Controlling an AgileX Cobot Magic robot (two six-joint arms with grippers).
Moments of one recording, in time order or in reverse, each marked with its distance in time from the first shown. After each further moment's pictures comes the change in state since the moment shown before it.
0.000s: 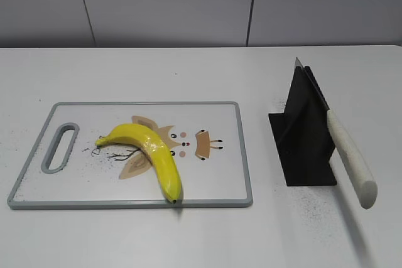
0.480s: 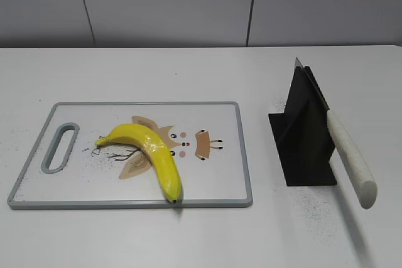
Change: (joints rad) left arm 0.000 0.000 0.000 0.000 0.000 0.000; right arm 0.000 0.000 0.000 0.000 0.000 0.000
